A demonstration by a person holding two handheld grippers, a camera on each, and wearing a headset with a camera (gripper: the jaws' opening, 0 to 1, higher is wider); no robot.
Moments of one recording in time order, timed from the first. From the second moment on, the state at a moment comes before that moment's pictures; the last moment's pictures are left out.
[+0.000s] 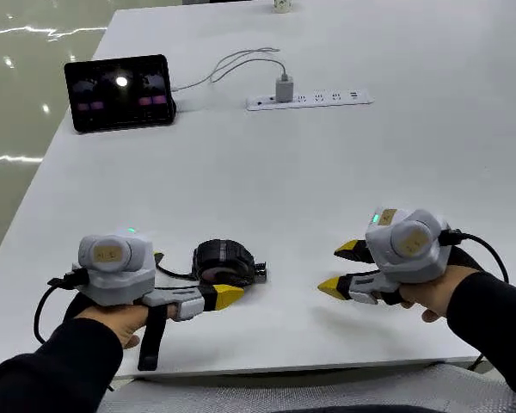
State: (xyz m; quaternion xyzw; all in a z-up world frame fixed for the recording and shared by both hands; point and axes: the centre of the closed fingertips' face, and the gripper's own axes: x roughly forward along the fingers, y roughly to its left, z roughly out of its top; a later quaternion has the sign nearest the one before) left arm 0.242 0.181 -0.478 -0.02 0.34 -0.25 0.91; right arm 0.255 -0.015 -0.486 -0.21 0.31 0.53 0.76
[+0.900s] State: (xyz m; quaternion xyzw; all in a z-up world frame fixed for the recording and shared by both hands) left arm 0.214 0.251 -0.472 0.03 0.34 -0.27 0.90; right arm 0.244 -0.124 -0.484 -0.19 0.33 0.48 0.79
